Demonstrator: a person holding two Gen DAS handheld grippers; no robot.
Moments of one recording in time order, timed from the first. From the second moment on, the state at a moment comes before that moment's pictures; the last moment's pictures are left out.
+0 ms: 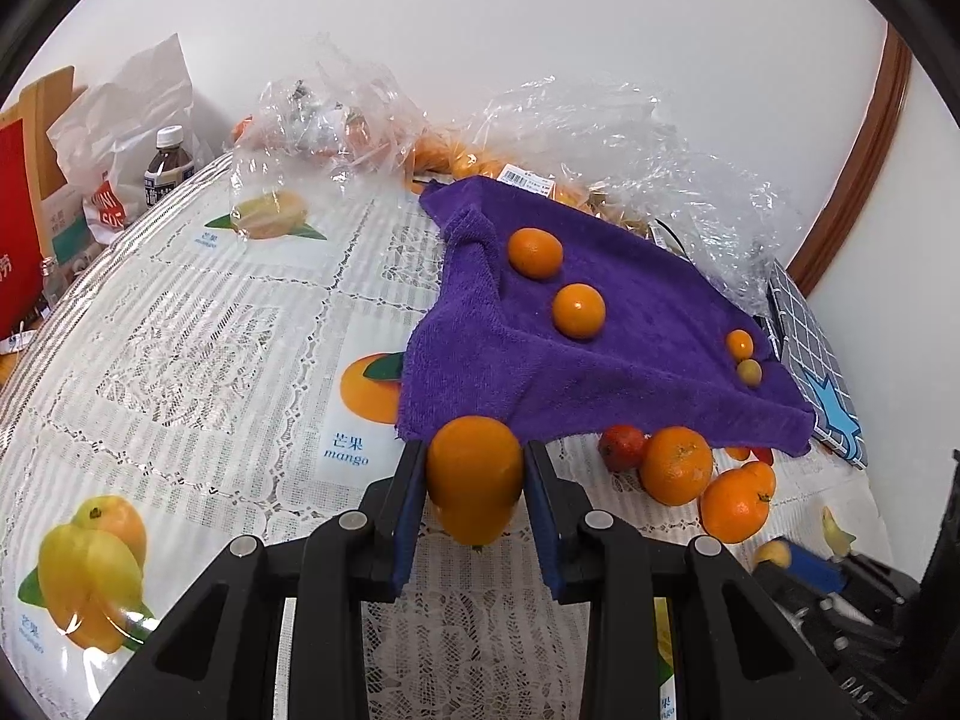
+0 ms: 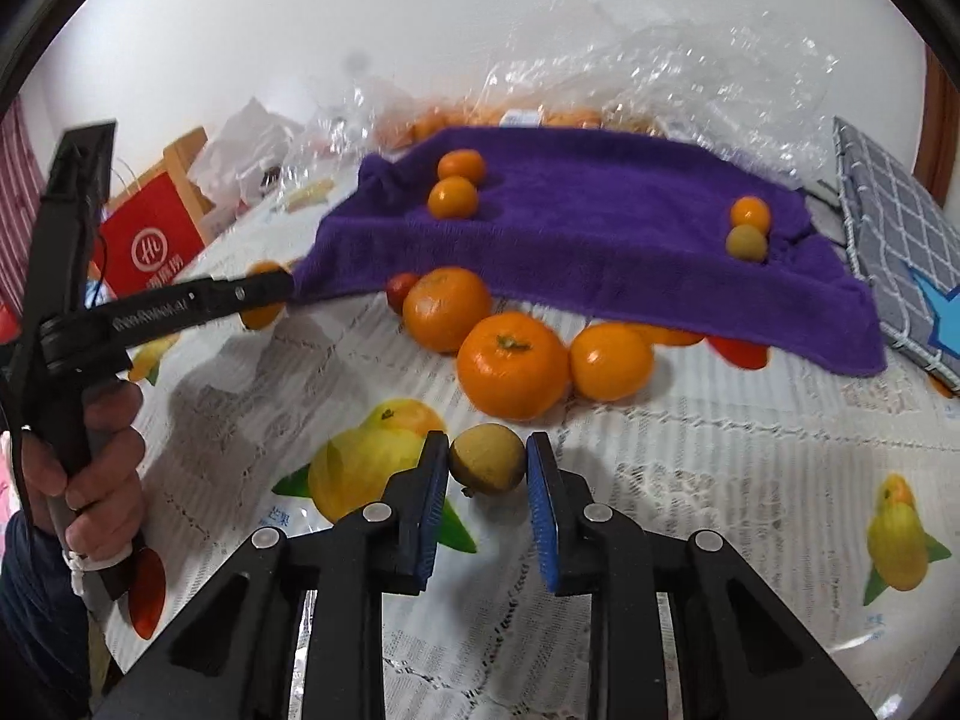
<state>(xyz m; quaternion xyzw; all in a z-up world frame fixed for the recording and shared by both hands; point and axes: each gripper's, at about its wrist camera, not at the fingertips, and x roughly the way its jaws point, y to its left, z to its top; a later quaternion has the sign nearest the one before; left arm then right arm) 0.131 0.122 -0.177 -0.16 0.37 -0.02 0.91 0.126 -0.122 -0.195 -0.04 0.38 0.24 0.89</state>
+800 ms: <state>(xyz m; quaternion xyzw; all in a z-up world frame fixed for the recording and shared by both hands) 0.128 0.105 -0.162 -0.16 0.35 -0.05 0.92 0.130 -0.214 -0.170 0.01 0.35 0.14 0.93</state>
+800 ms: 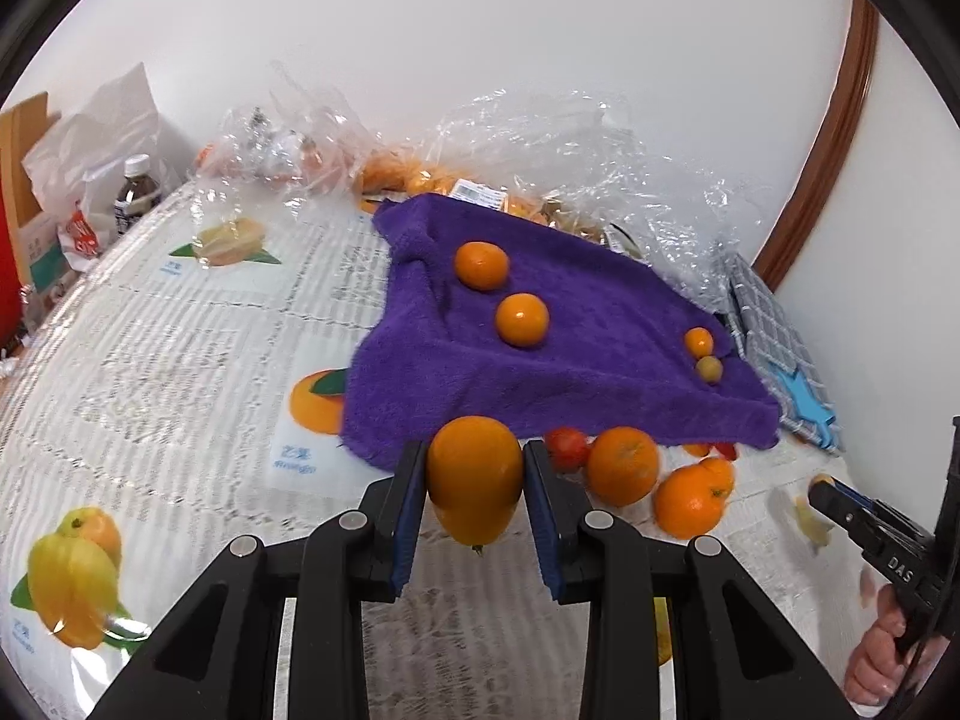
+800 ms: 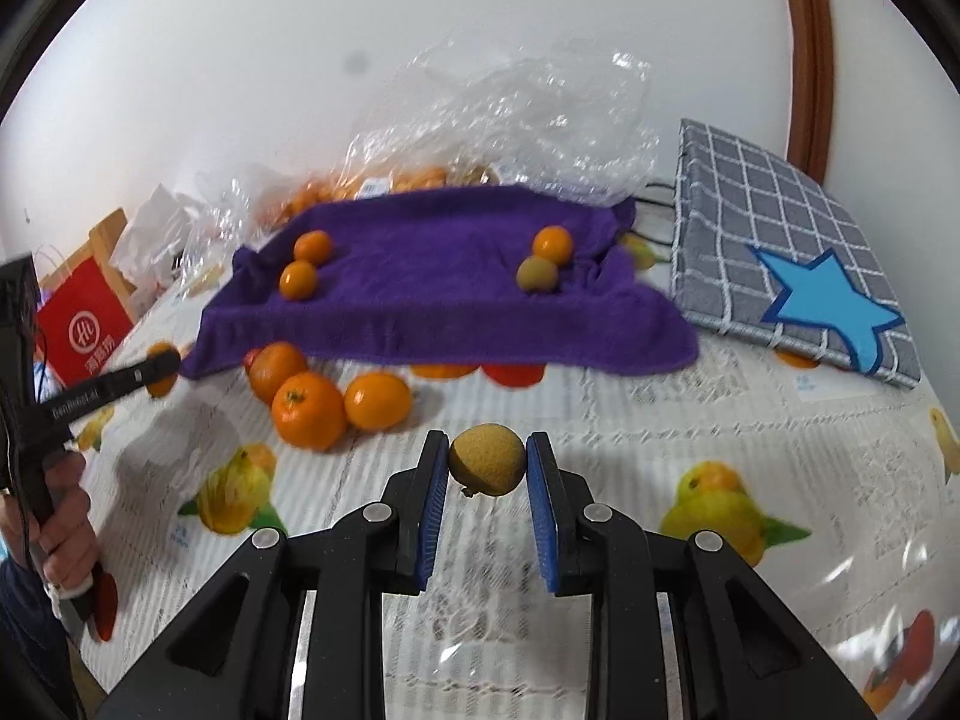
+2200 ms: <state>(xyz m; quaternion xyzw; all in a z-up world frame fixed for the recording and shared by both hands) 0.254 0.092 -0.163 -0.17 0.36 -0.02 0.92 0.278 -0.234 -0.172 0.04 0.34 0.14 0.93</state>
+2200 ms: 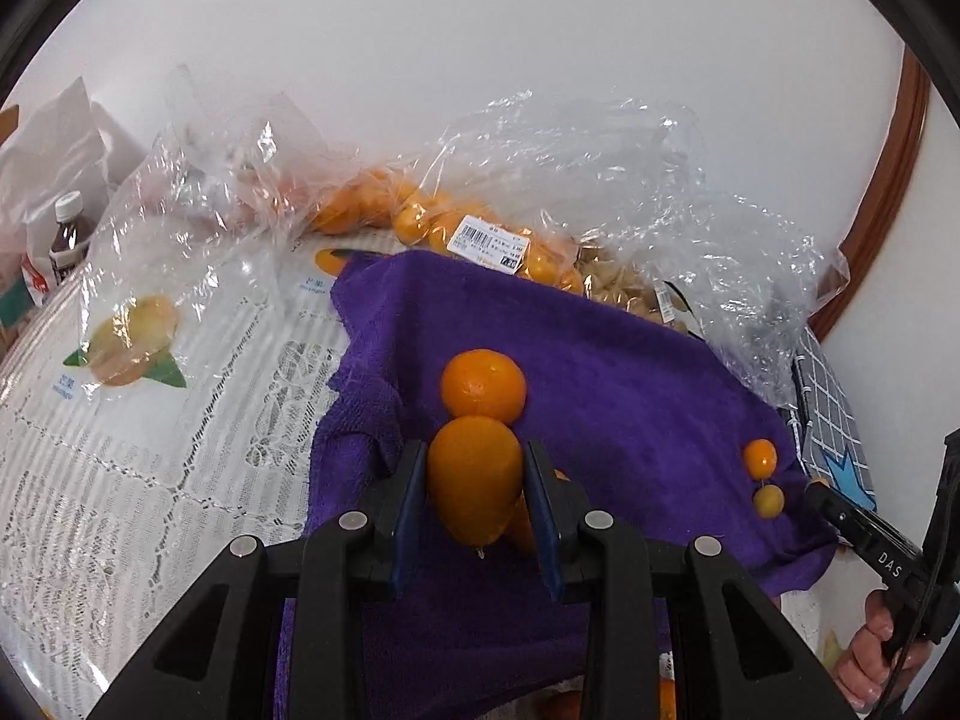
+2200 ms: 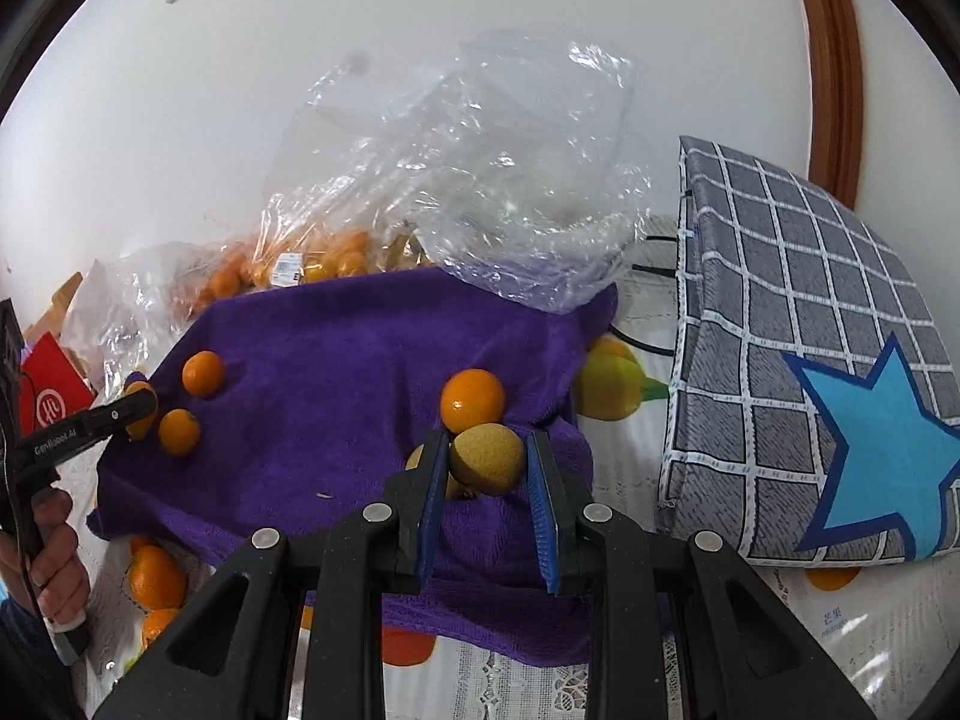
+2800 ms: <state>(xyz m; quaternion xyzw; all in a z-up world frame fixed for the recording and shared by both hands) 0.253 0.088 -0.165 -0.15 0.35 0.00 0.92 0.284 -0.233 -0.179 0.02 0.36 0.14 0.92</state>
